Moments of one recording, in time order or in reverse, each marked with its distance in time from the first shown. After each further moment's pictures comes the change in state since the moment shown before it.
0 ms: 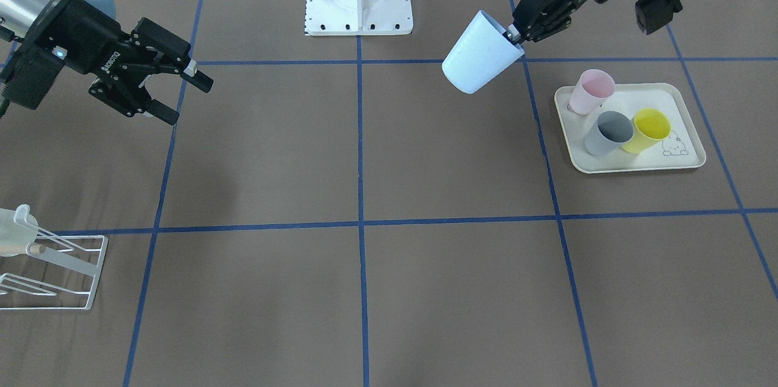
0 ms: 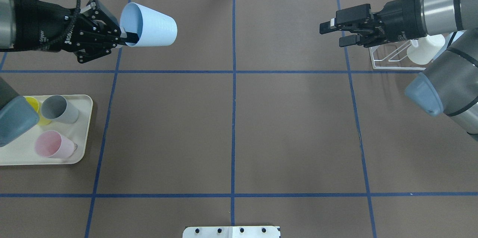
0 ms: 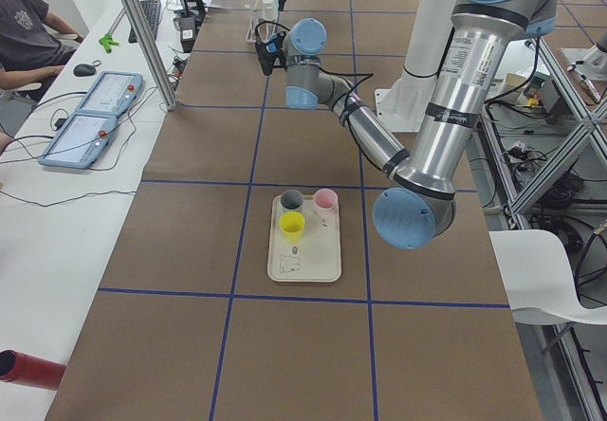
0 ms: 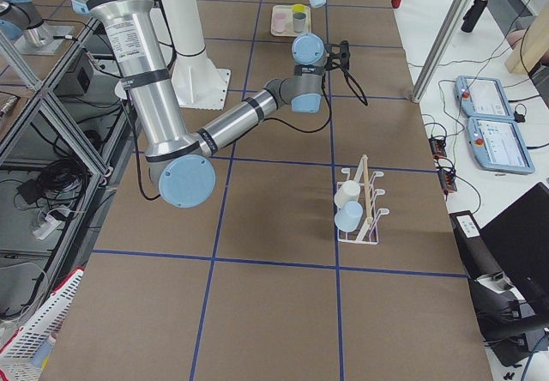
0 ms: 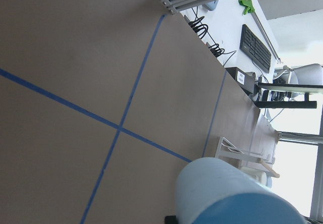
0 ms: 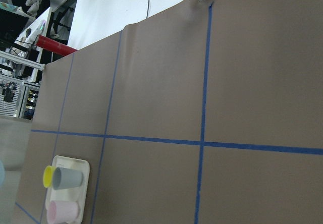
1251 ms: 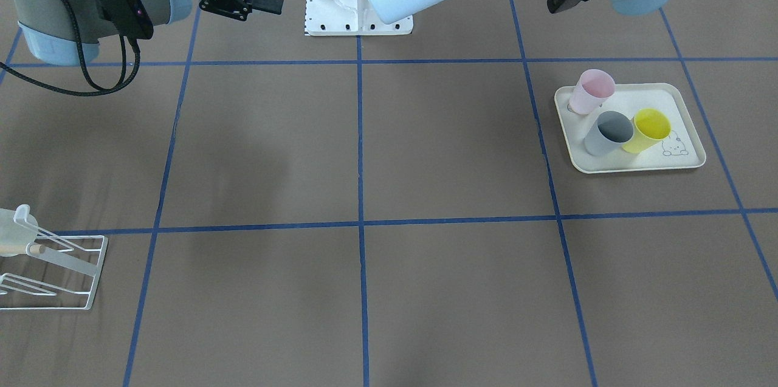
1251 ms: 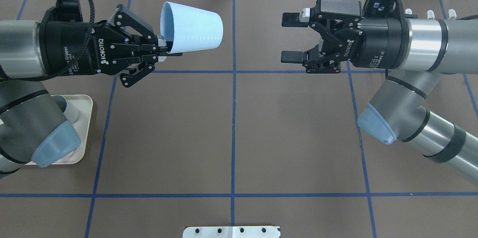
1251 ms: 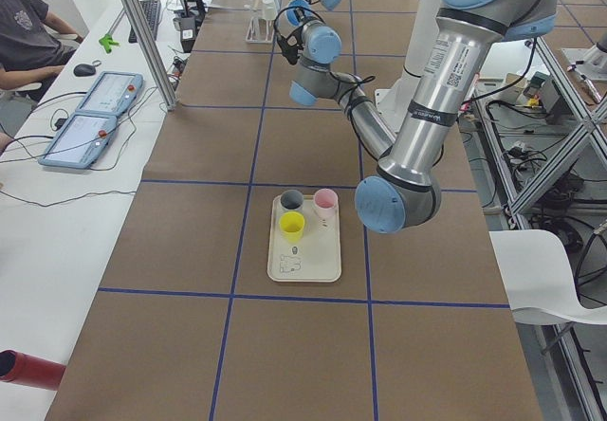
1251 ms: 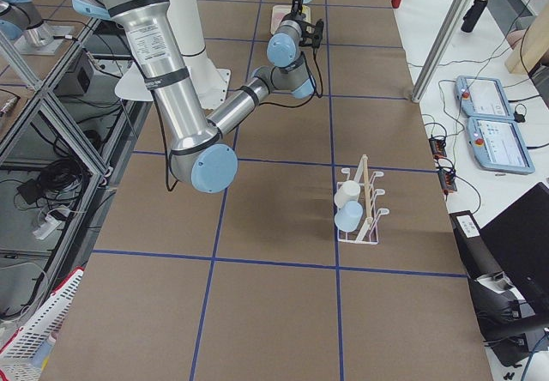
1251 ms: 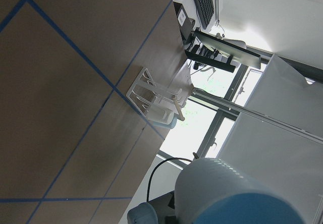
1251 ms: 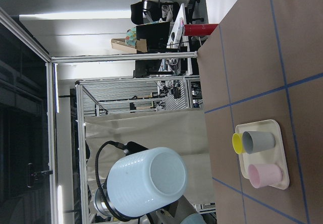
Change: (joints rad) left arm 0.145 -0.081 0.051 -0.418 0.170 -0.495; right arm -0.206 0.101 -0.017 0.601 -0.305 0.645
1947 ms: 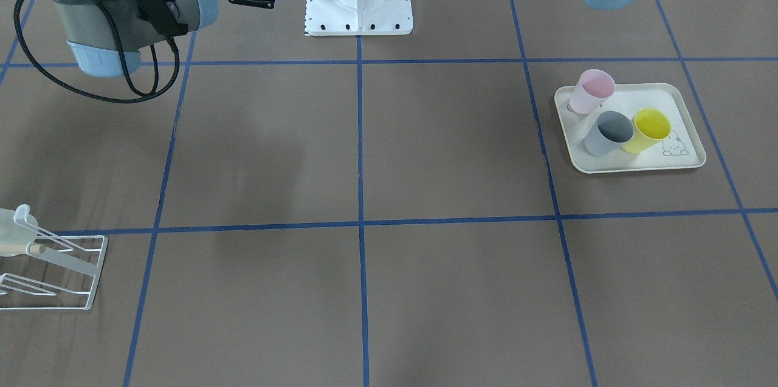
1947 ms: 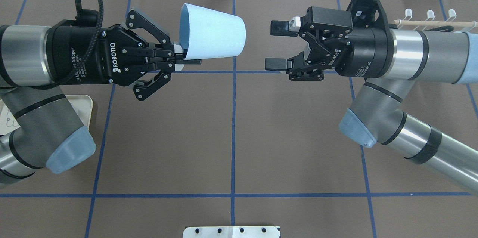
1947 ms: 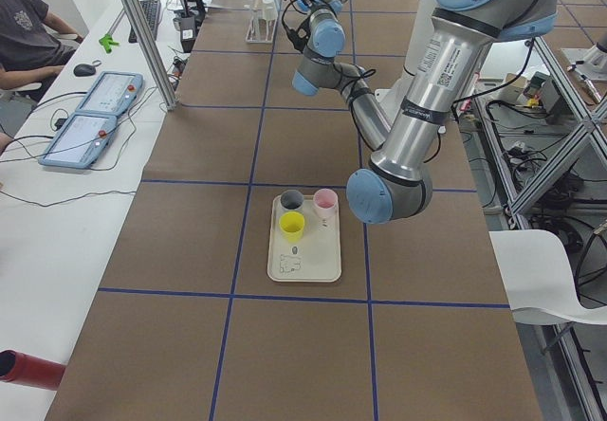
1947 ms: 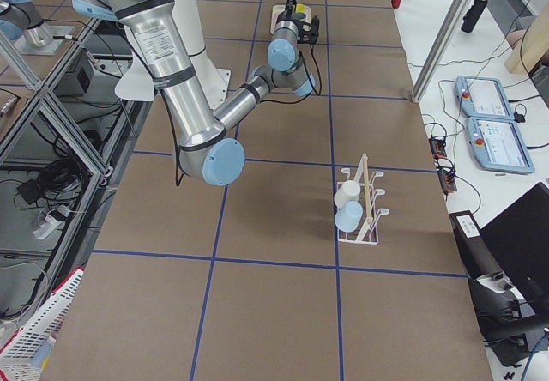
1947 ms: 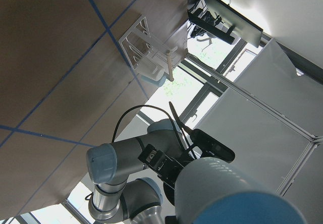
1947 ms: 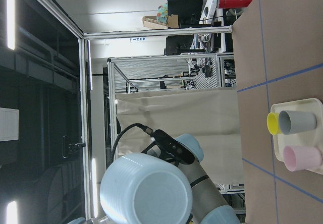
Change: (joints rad) left arm 0.046 -0.064 0.000 -0.039 0.000 -0.210; right arm -0.047 0.065 -0.067 0.148 -0.024 0.012
